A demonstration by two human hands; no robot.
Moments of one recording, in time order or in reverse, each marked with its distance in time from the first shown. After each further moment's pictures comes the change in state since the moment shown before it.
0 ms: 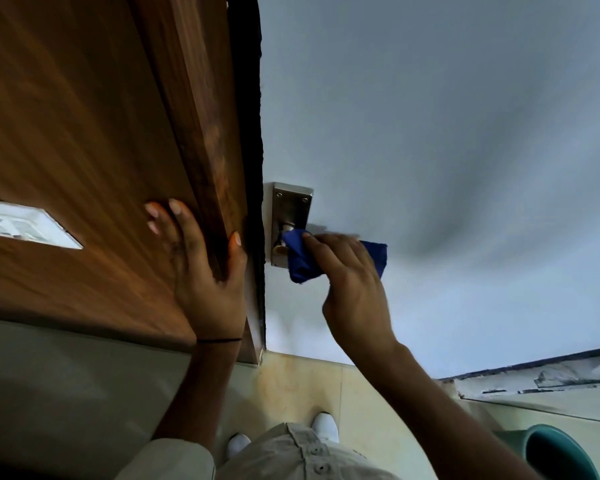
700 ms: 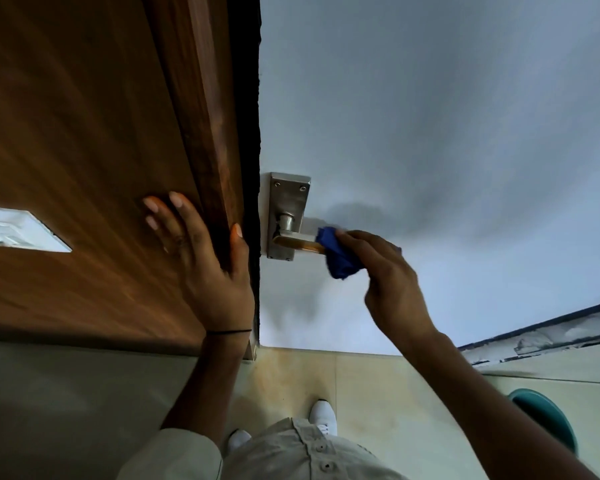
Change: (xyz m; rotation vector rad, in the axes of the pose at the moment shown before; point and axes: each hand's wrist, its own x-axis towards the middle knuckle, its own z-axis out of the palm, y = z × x) left_hand 0.002 0.001 0.001 -0.016 -0.043 0.012; right_hand -0.023 0.039 -0.016 0.042 0.051 0.018
